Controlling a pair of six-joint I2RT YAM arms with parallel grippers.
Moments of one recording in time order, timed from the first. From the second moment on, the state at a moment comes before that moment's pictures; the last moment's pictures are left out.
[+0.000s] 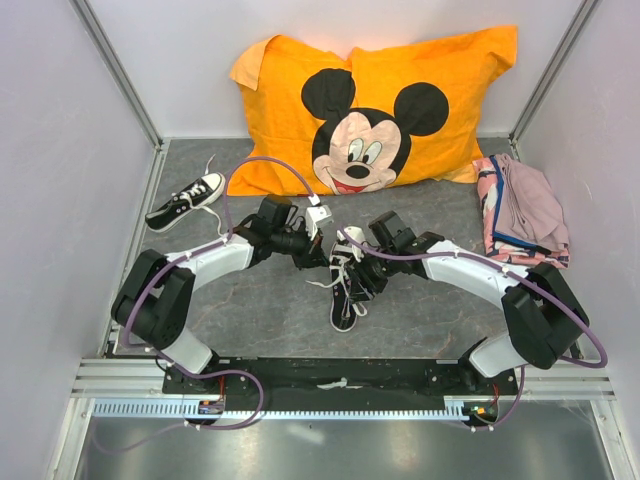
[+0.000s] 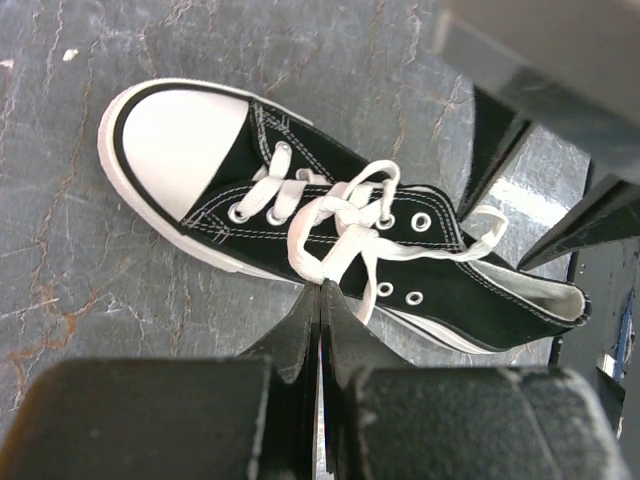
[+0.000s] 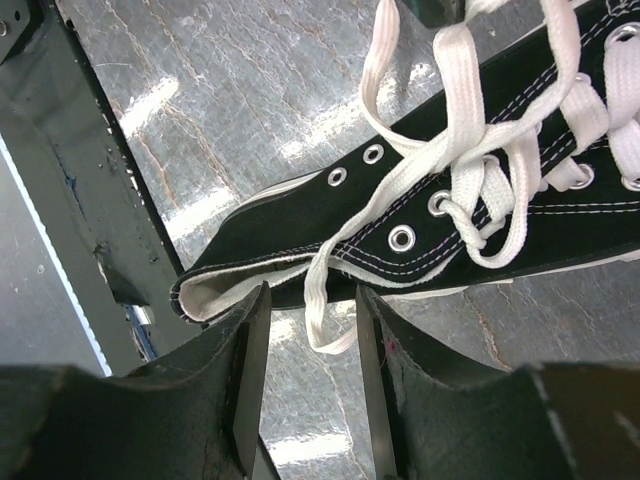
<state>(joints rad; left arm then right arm) -0.53 1.58 0.88 -0.05 0.73 0.21 0.66 1.48 0.88 -0.42 -0.59 -0.10</state>
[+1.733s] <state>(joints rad) -0.52 1.68 0.89 -0.12 0.70 0.19 0.75 1.48 0.88 -0.41 -0.40 -0.05</state>
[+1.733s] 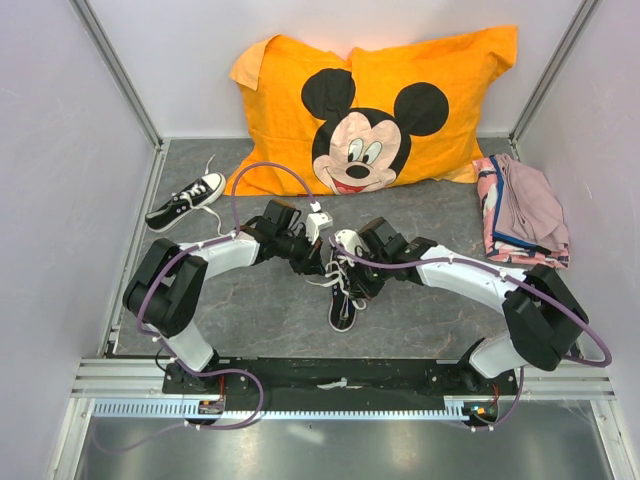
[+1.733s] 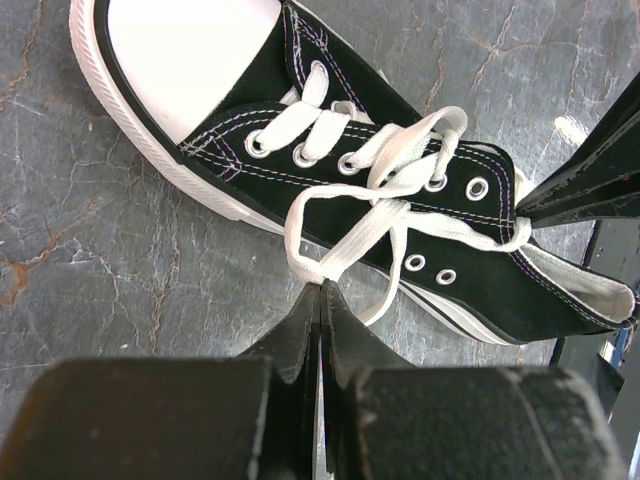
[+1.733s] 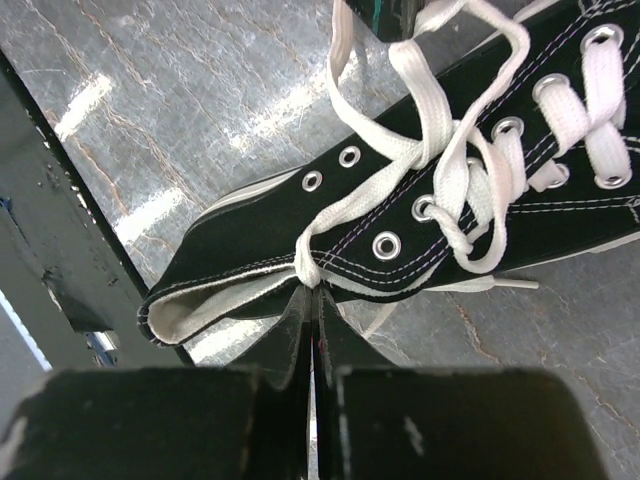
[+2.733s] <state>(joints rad) -0.43 1.22 0.61 0.09 0.81 0.15 0.64 1.46 0.92 -0.37 -0.52 0.14</state>
